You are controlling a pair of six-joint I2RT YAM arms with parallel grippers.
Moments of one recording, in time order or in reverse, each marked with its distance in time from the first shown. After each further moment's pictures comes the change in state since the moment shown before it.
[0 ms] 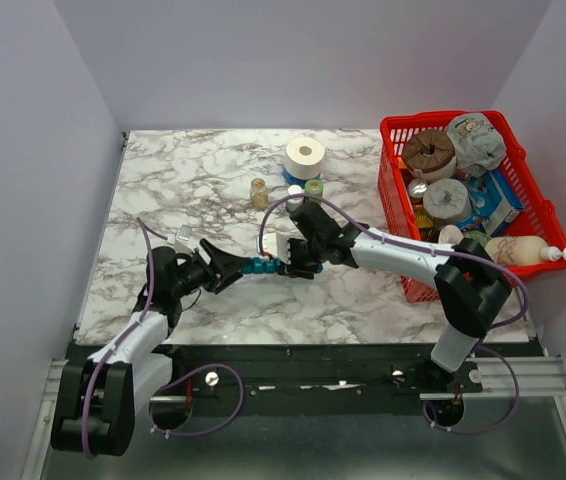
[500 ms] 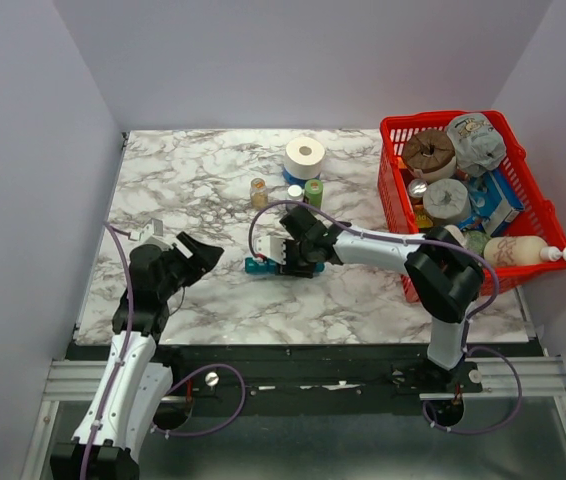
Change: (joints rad) left arm 0.021 -0.393 0.204 -0.653 -0.448 0.333; right arm -0.003 0.156 0.054 -0.010 0.153 -0.005
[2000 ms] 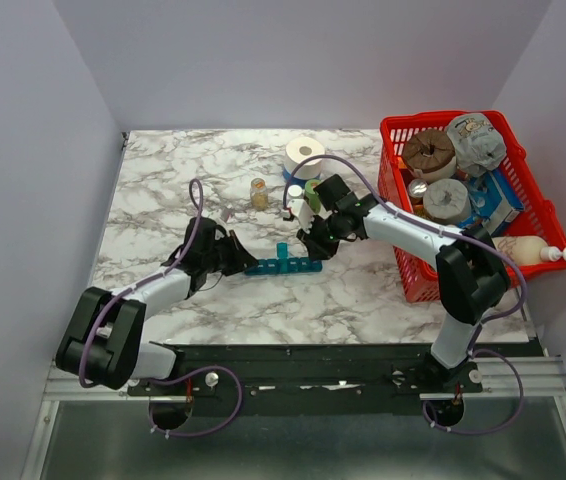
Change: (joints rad) left arm -0.252 0.719 0.117 0.359 0.128 0.132; right arm -0.207 -0.092 0.075 -0.221 -0.243 0.270
